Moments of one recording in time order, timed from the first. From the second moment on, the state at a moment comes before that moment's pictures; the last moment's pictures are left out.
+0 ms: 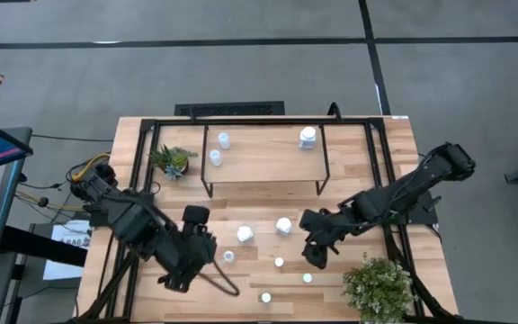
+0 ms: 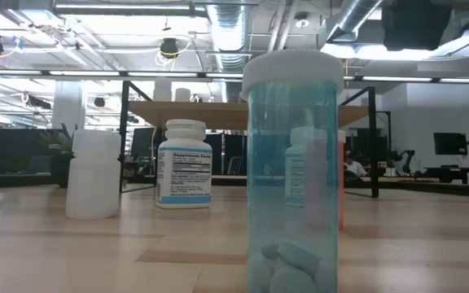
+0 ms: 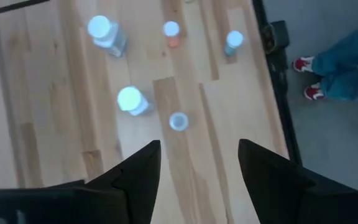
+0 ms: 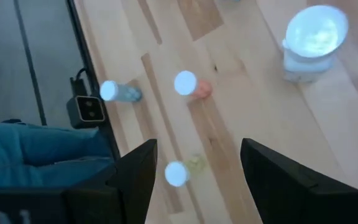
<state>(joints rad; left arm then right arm) -0.64 1.76 2.14 -1.57 -0.21 -0.39 0.44 1.42 1.12 -0.63 0.00 0.94</state>
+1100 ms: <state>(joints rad) -0.79 1.41 1.09 -0.90 -0.30 -0.90 0.30 1.69 1.36 -0.83 0.22 0.83</state>
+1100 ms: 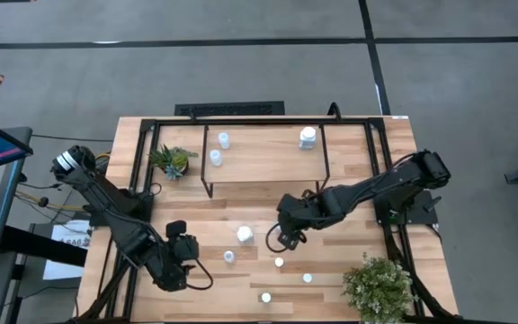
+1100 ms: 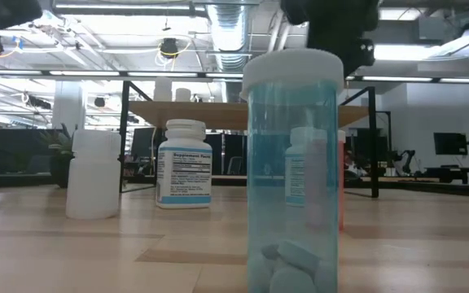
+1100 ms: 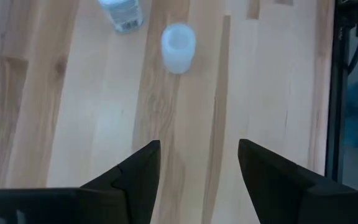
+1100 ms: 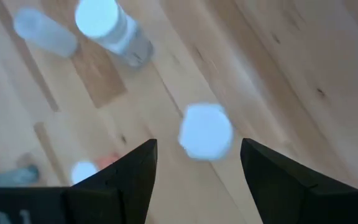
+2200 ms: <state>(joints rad) -0.81 1.37 1.05 -0.90 -0.33 -0.95 0.27 1.88 1.36 -0.81 0.18 0.76</state>
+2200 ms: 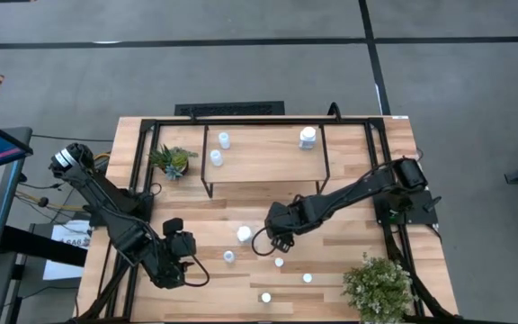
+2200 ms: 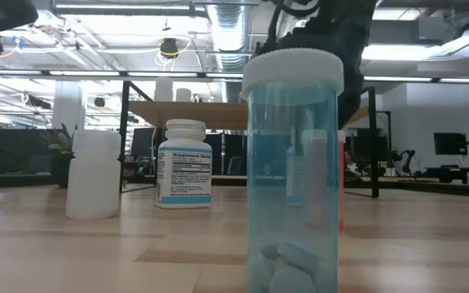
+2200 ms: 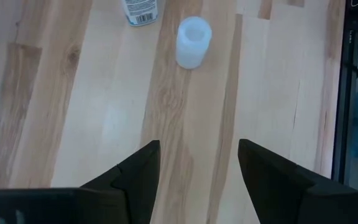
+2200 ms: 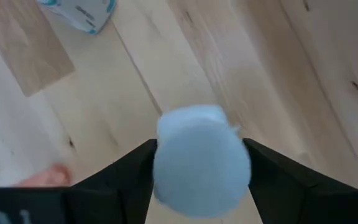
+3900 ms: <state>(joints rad) -0.81 1.37 1.05 -0.90 -0.41 -0.99 -0.02 1.71 2.07 -1.57 0.18 0.35</state>
